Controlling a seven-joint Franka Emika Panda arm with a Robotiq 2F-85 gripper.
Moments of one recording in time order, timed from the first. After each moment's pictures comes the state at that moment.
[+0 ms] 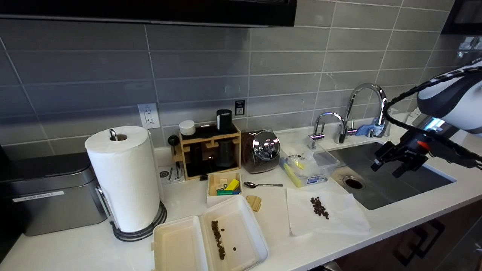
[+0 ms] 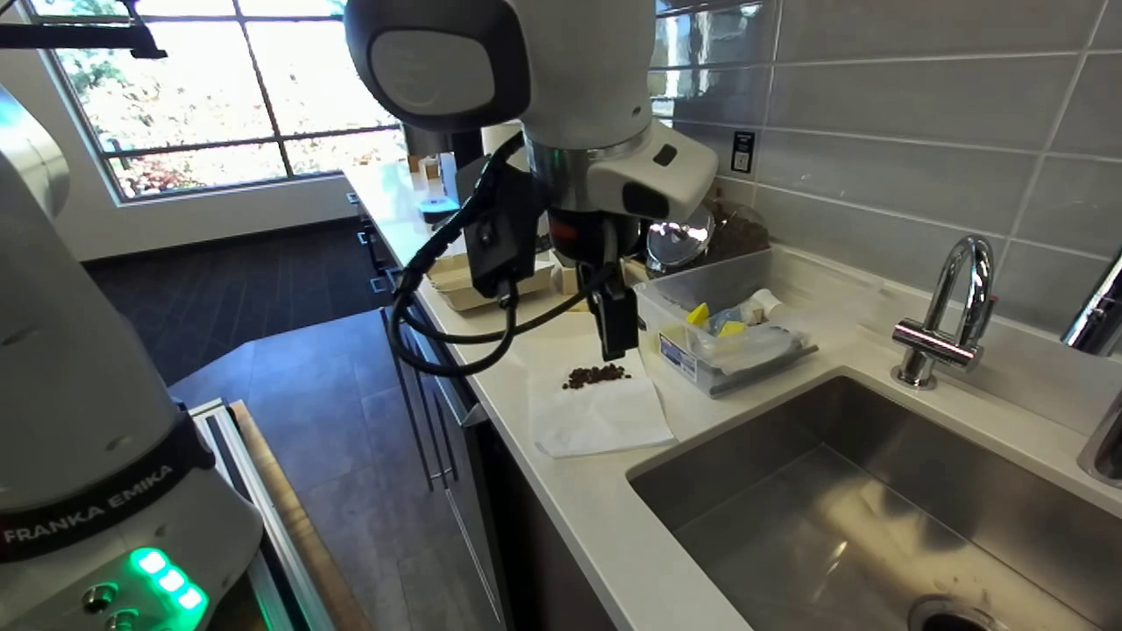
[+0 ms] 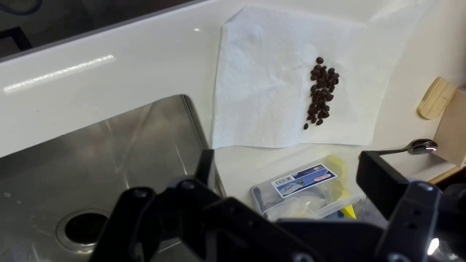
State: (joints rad) arm -0.11 -0.25 -0.40 -2.76 0.48 2.63 -0.39
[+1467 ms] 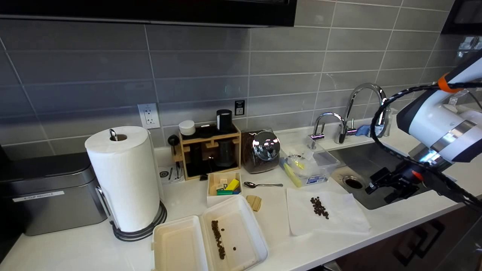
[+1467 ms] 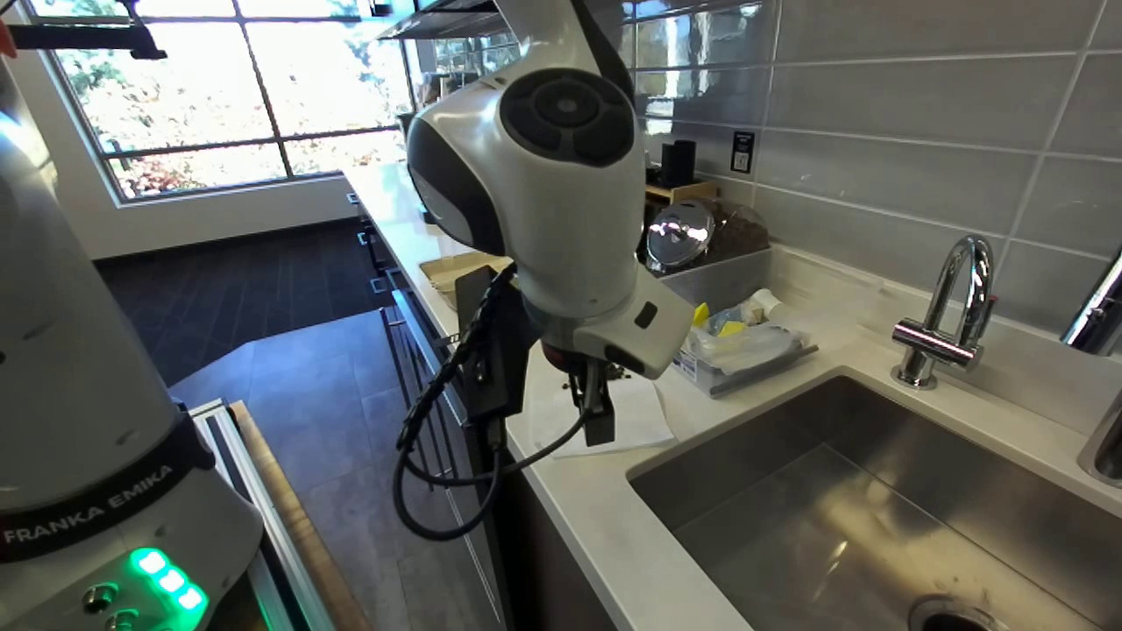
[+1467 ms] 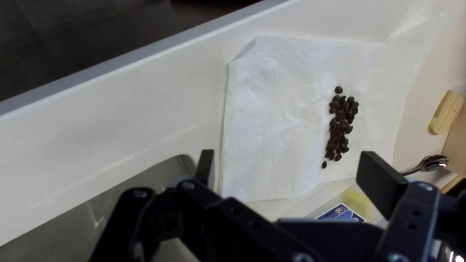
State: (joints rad) arm 0.00 0.06 -0.48 -2.71 1.18 2.61 -1.00
